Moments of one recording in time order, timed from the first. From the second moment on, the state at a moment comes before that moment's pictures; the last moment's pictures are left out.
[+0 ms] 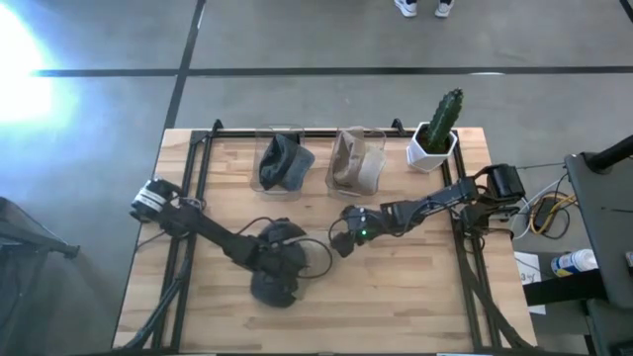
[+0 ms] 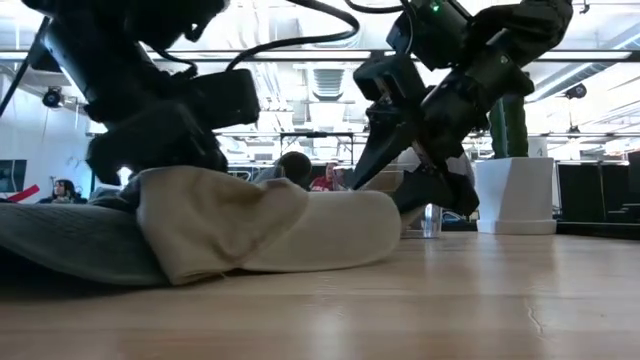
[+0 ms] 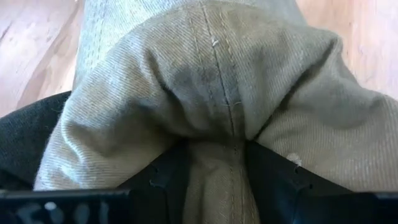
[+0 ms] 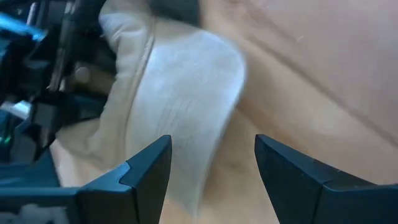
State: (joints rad) left arm -0.41 1.78 0.88 -0.09 -0.36 -0.53; right arm 0.11 1.72 0.81 0.14 -0.06 1.10
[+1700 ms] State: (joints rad) left arm -0.44 1.31 1.06 -0.66 -0.66 -0.93; right arm 0.00 1.09 1.03 -0.59 0.61 0.94
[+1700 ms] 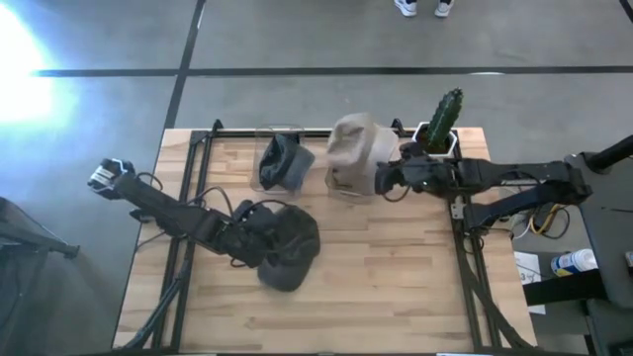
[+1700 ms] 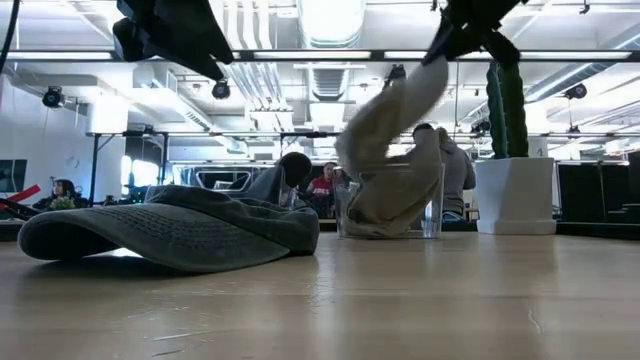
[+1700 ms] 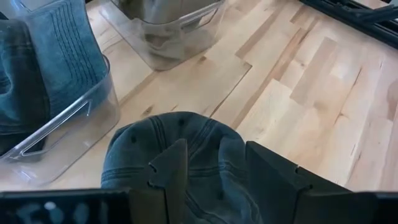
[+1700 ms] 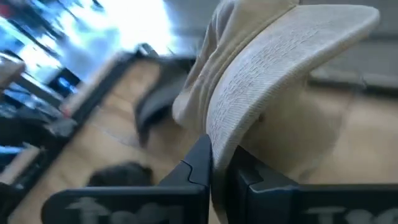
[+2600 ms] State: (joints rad) left arm -0.44 1.35 1.06 -0.65 -0.68 -0.92; right arm -0.37 1.64 1.23 -0.80 0.01 0.95
